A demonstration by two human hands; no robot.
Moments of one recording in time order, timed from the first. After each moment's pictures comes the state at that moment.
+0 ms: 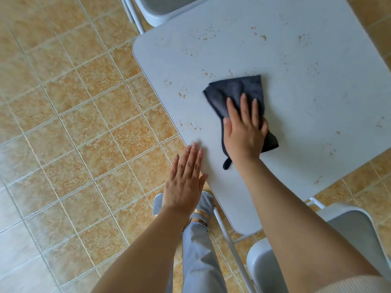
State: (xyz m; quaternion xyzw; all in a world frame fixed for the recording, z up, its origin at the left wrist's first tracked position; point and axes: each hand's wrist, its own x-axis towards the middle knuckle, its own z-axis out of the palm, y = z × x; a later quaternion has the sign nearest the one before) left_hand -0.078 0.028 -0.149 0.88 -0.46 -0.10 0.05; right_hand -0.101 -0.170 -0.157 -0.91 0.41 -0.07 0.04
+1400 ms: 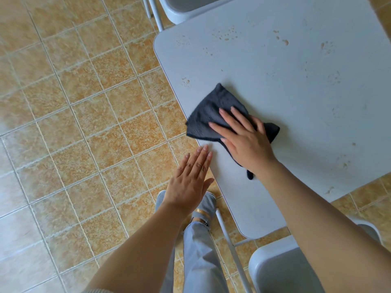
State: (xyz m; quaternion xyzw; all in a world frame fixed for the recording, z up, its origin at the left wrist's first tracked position) left_hand -0.064 0.041 -0.151 0.86 -0.50 -0.09 0.05; right_hand -0.105 -0.179 -0.143 -1.00 0.08 -0.04 0.03
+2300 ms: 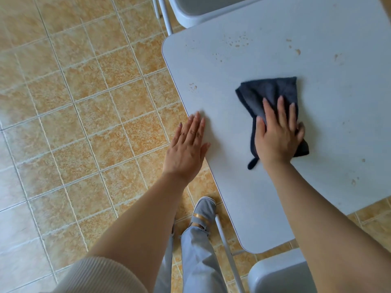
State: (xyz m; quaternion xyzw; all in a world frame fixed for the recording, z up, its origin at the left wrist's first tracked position) left_hand 0.013 -0.005 -0.151 0.90 -0.40 -0.12 0.09; right_hand -0.087 -0.211 -0.151 -0.90 0.43 -0.06 0.05
